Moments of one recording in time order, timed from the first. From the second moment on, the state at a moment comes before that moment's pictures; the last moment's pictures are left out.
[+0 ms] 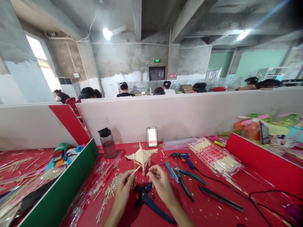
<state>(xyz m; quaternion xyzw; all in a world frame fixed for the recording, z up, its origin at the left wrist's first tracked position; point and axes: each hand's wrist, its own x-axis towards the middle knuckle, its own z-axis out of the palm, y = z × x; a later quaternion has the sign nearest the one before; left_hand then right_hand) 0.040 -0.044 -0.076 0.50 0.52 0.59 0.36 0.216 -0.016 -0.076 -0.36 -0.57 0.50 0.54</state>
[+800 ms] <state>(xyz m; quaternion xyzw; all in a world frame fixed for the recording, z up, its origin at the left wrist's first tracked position) 0.068 0.010 -0.091 0.45 0.50 0.59 0.45 0.240 0.070 -0.022 -0.35 -0.73 0.51 0.27</state>
